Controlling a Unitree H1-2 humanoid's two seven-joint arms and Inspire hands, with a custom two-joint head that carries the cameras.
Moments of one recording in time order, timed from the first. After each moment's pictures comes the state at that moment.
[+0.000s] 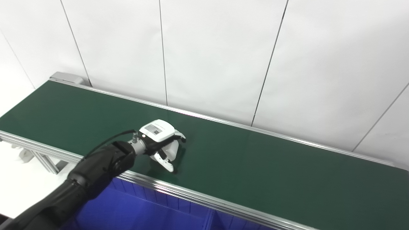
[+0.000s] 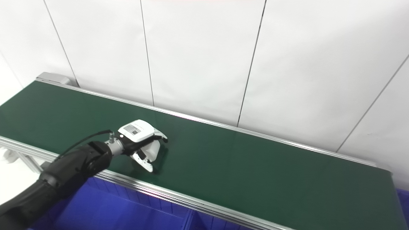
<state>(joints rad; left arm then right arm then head) -0.38 0.59 -0.32 0.40 0.95 -0.21 -0.11 0.36 -0.01 -0.04 0.10 0.09 -0.41 0.15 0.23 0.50</state>
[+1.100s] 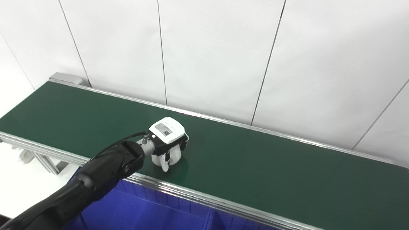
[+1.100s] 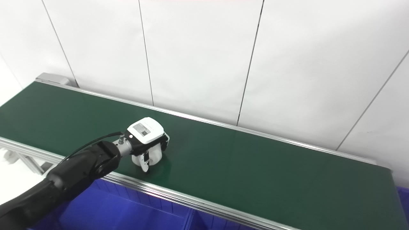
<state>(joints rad) -0.37 0.60 -0.41 0.24 1.04 -0.13 -0.11 0.37 -0.03 -0.02 0.07 0.10 -0.41 0.14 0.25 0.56</state>
